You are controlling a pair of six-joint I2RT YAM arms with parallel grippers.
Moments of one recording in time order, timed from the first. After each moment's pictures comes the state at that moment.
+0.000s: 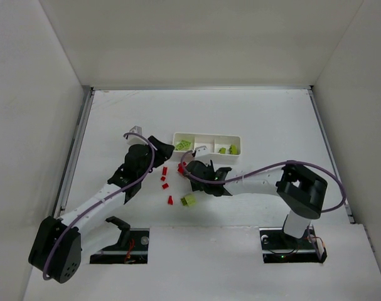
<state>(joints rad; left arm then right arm) -0.49 1.01 0.46 0.20 -0.12 -0.91 1.09 1.74 1.00 -0.24 0.53 0.66</state>
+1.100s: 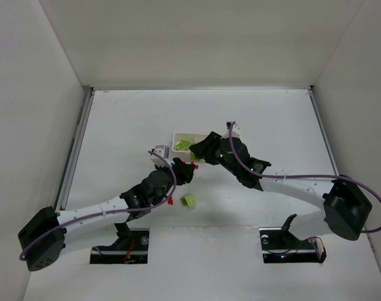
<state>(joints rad) -1.00 0.93 0.35 0.34 -0.48 -0.71 0.87 1.37 0.82 0.22 0.25 1.01</state>
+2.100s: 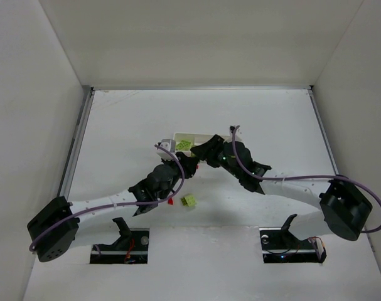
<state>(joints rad) -0.97 1.10 0.42 0.52 -0.47 -0.66 0.85 1.37 0.72 0.37 0.20 1.09</state>
